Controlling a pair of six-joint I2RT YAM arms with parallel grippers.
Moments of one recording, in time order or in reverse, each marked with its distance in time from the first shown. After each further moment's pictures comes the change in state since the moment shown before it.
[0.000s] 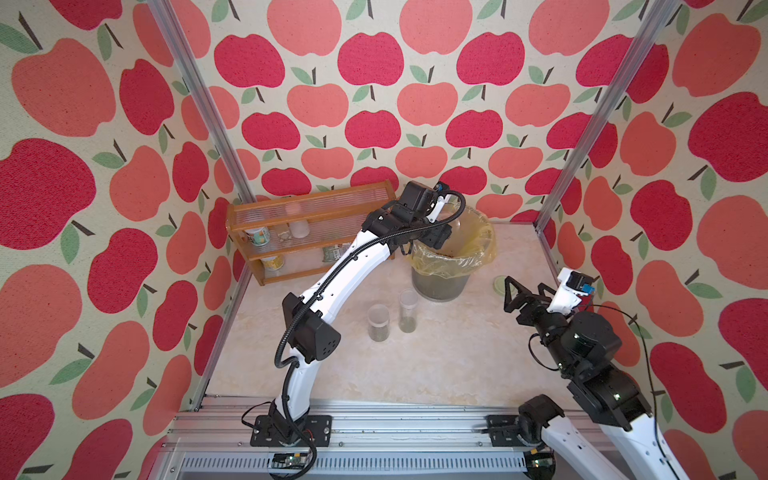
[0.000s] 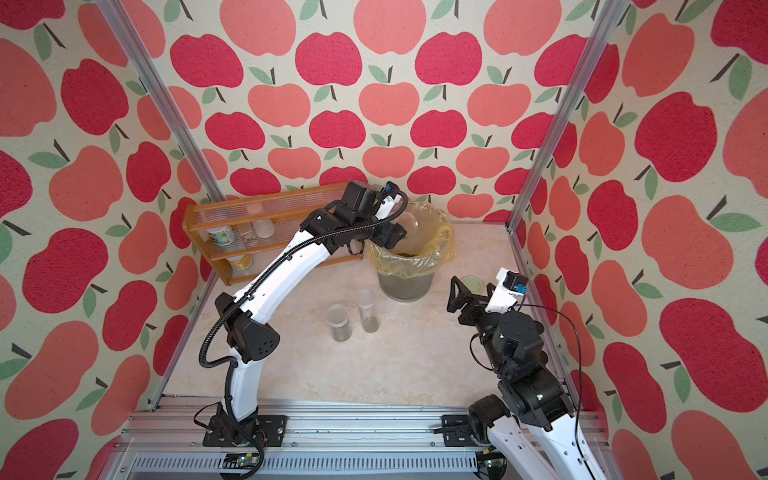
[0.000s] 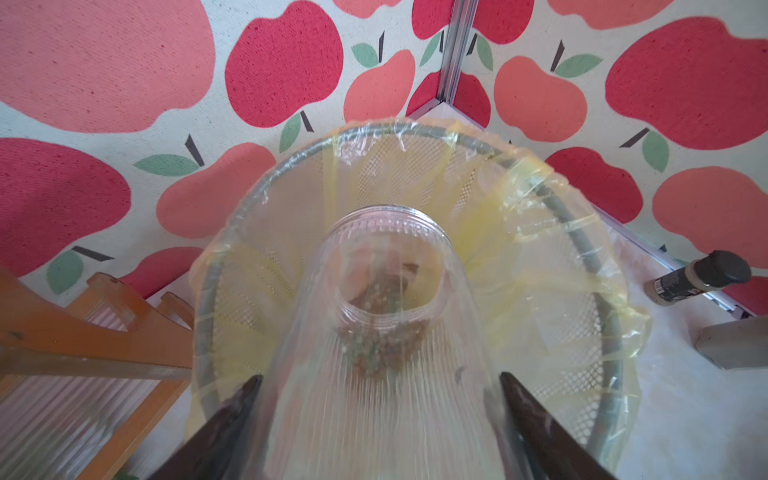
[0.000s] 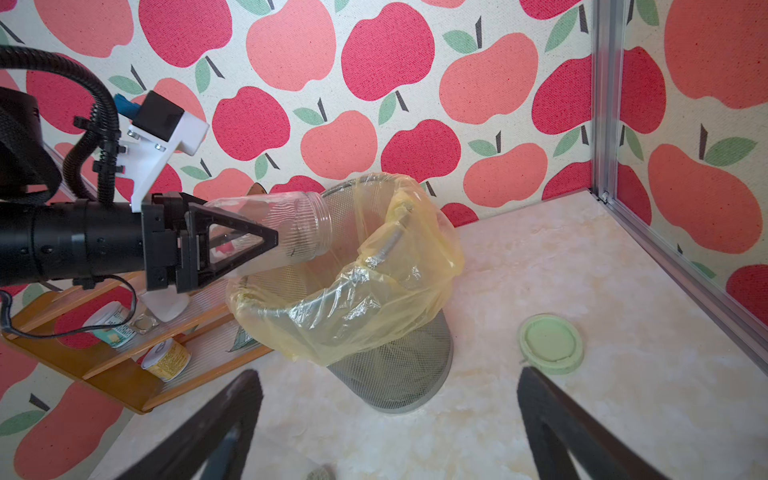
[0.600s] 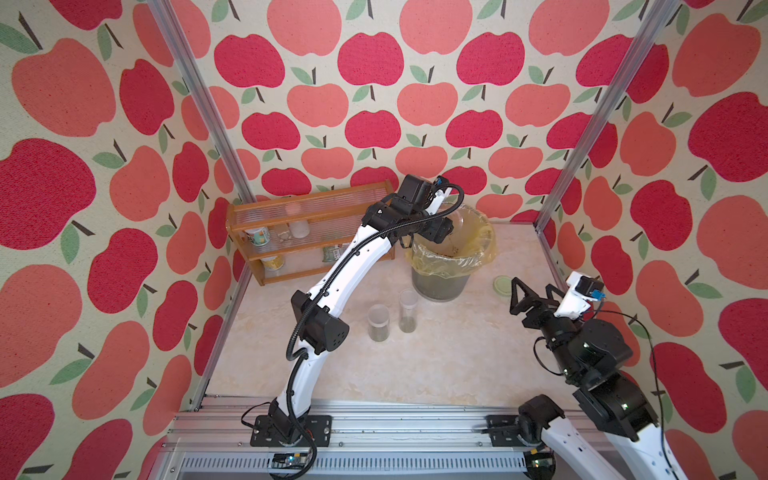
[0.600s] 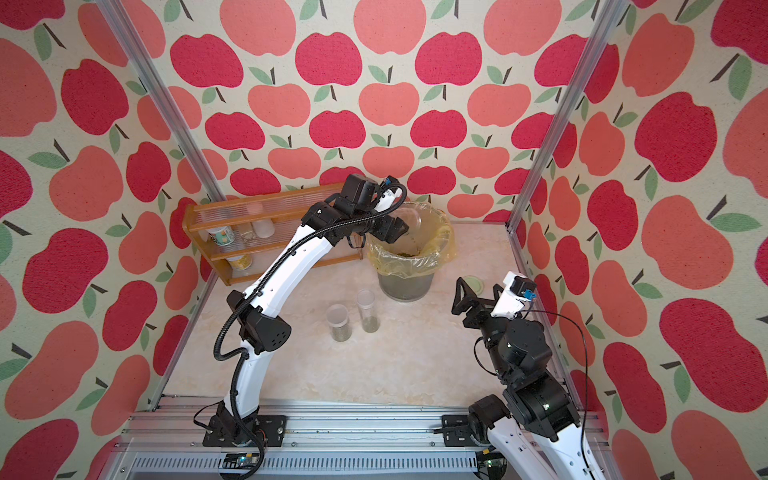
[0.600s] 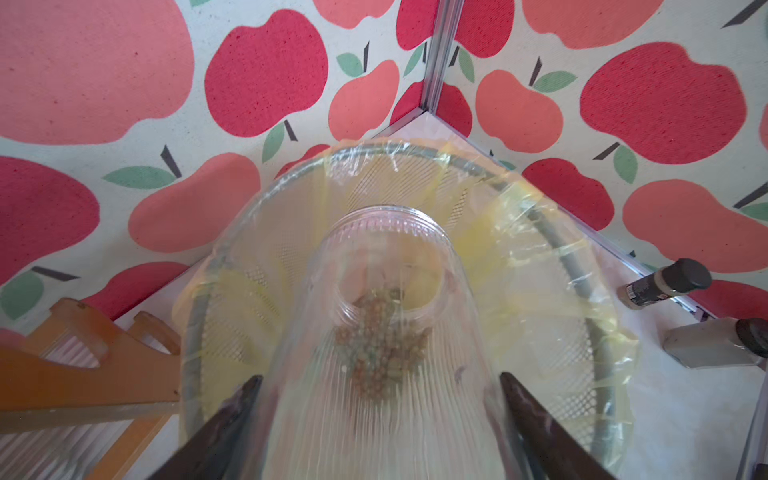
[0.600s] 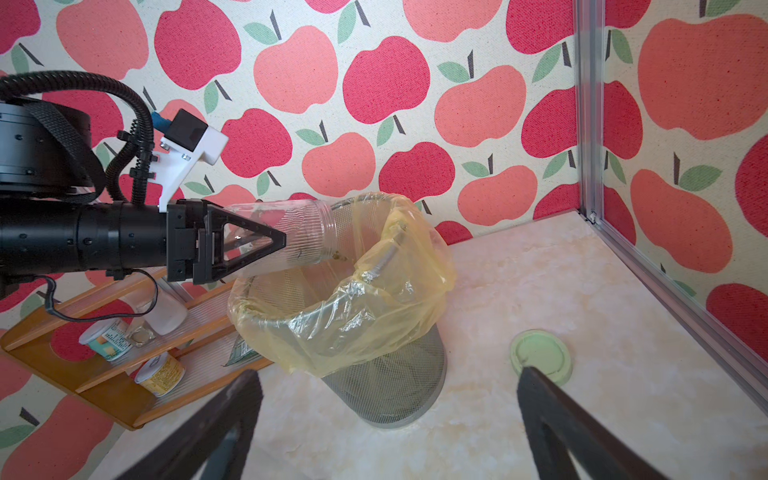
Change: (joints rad) left arm 0.048 0.144 0.270 -0.128 0.097 -0.004; right arm 0.006 -0.051 0.000 -0.001 0.035 -0.031
